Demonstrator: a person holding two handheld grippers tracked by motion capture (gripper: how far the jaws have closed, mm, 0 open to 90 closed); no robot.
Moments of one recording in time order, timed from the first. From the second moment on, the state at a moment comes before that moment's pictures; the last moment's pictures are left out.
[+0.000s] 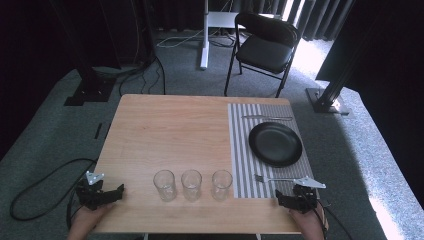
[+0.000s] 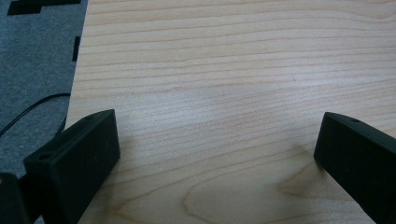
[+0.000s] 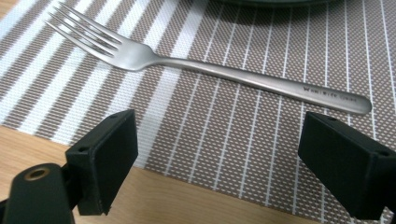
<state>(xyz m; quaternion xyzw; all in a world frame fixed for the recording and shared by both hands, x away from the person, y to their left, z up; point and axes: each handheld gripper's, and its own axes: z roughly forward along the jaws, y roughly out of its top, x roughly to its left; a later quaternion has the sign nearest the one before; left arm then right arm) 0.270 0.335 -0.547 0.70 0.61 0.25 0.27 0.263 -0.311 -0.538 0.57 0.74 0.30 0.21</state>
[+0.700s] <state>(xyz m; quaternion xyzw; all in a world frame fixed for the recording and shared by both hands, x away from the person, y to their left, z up) 0.270 0.334 -0.547 0.70 0.61 0.25 0.27 0.257 -0.290 -0.517 0.53 0.75 0.34 0.20</state>
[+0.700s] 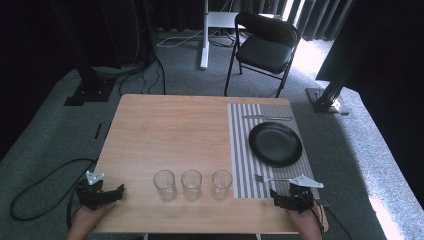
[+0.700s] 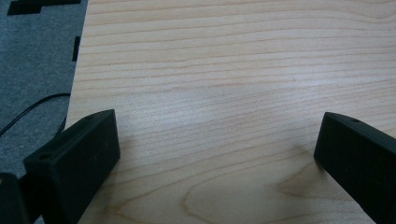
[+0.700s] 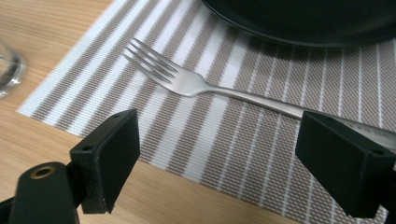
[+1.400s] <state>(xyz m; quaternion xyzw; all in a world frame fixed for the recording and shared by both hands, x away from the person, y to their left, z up) 0.270 0.334 -0.547 0.70 0.61 0.25 0.27 0.253 -0.248 -0.482 0.46 0.77 0.40 0.17</state>
